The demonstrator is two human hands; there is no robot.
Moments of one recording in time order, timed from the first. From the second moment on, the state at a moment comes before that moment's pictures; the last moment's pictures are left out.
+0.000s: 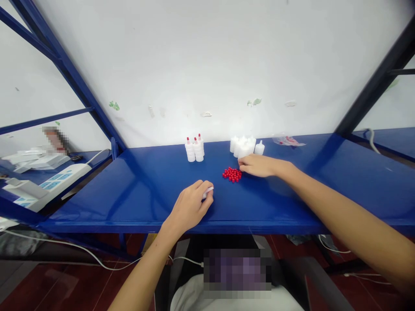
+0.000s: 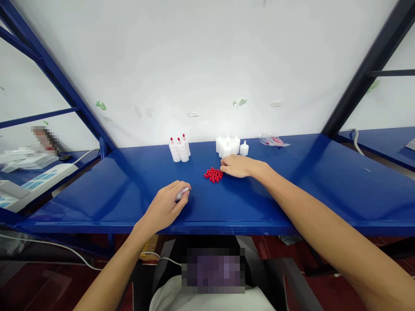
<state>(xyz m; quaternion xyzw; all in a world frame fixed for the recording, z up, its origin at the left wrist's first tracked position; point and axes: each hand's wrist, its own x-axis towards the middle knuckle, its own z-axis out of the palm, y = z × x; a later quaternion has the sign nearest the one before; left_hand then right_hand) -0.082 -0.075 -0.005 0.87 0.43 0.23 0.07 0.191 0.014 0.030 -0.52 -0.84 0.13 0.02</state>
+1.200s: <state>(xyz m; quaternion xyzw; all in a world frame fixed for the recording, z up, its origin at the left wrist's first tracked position) -0.083 -0.073 -0.005 0.85 0.43 0.28 0.16 0.235 0.052 0.018 -0.60 -0.60 -0.15 0.50</state>
